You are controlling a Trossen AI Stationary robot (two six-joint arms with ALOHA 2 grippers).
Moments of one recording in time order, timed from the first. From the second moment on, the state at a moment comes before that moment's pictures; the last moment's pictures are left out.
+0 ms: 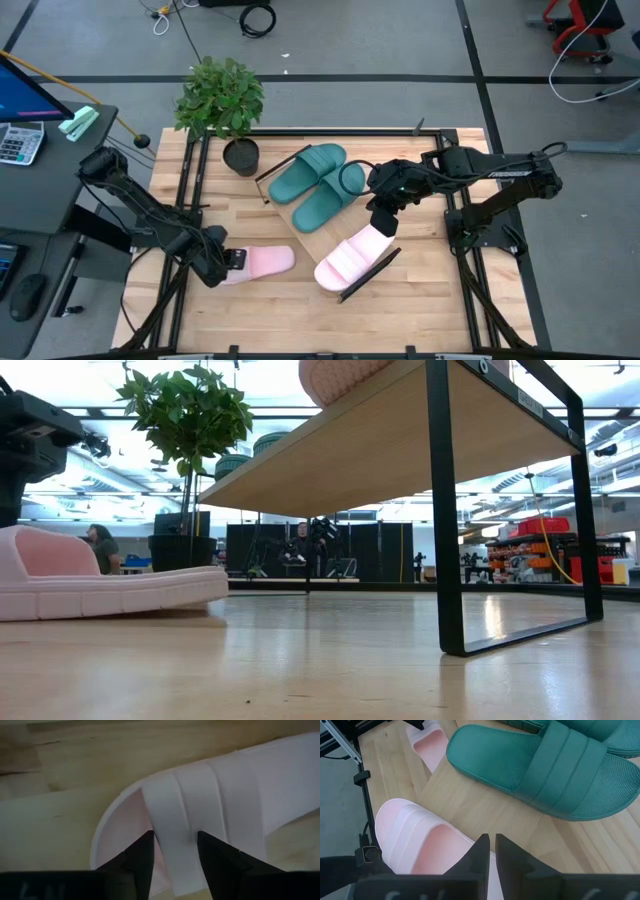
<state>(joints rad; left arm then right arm) -0.74 1.16 0.60 -0.73 -0.27 -2.15 0.10 1.41 1.59 -1.12 0.05 0.55</state>
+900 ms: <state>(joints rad) -0.86 1.09 0.59 -0.80 -0.23 -2.20 0.09 1.41 1.59 -1.12 0.05 0.55</state>
